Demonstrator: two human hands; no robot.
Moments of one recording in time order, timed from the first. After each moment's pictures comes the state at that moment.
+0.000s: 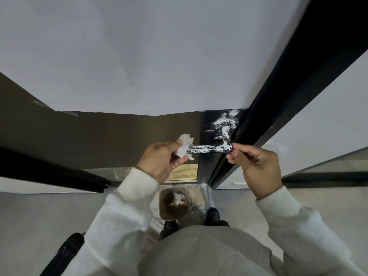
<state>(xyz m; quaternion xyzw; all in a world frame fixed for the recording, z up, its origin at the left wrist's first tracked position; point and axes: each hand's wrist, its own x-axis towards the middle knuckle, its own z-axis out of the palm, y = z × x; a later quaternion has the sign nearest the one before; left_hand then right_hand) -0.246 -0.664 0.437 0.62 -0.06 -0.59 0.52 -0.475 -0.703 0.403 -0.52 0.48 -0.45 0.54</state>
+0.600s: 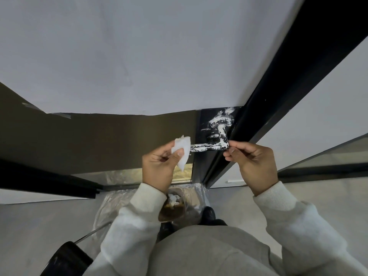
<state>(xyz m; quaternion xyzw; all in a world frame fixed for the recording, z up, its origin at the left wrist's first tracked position) -0.259 -0.638 0.393 0.61 -0.31 -0.39 0.61 -0.472 -0.700 0.408 -0.52 0.53 -0.43 0.51</state>
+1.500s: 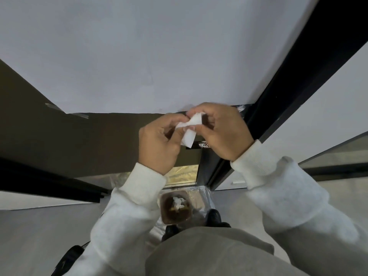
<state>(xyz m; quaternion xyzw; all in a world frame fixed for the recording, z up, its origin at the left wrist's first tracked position) -0.218 -0.651 0.467 0.61 -0.55 -0.20 0.53 -0.374 -0.722 0.487 -0.77 0.38 -0.34 0.38</state>
